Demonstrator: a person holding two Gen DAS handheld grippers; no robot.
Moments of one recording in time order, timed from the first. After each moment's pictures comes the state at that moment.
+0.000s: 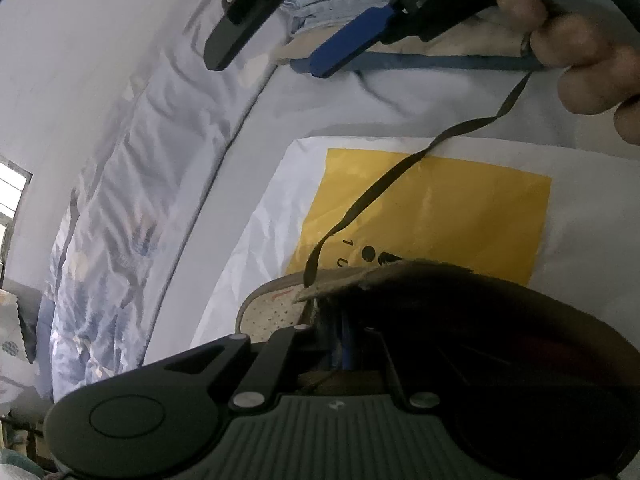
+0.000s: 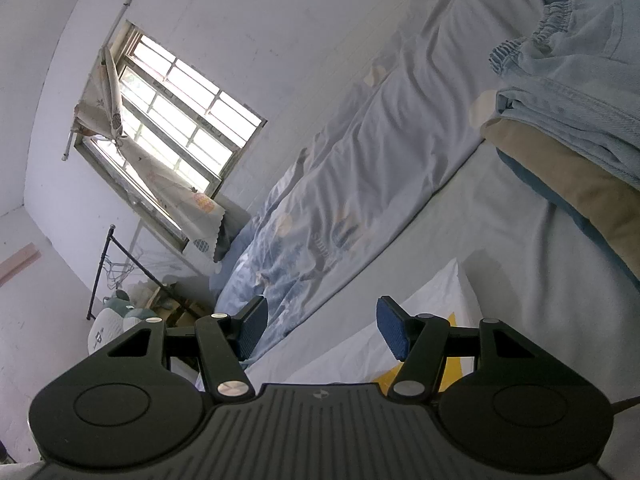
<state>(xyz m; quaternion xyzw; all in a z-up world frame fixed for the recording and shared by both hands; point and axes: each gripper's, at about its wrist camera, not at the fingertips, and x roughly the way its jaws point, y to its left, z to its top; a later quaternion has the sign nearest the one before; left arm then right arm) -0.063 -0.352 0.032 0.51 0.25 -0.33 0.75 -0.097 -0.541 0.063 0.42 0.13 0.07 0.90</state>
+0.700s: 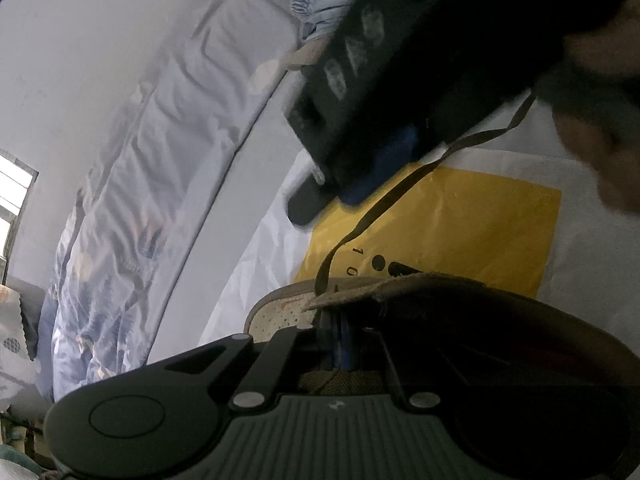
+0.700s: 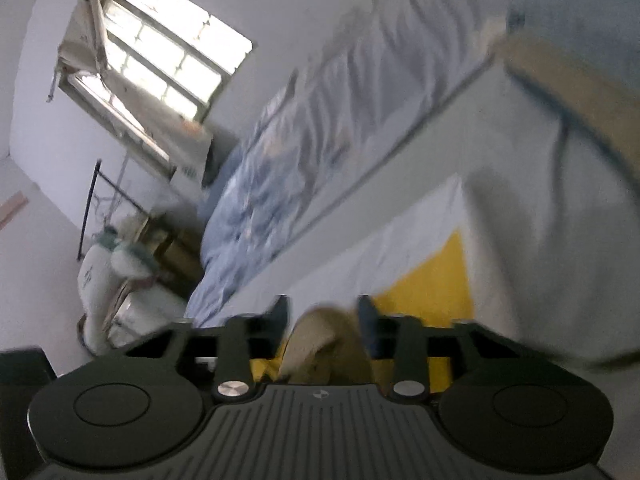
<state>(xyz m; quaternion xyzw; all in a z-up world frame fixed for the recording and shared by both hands) -0.061 -0.354 0.034 0.51 0.24 -0.33 0.76 -0.073 -0.514 0.036 0.40 0.25 0.11 0.87</state>
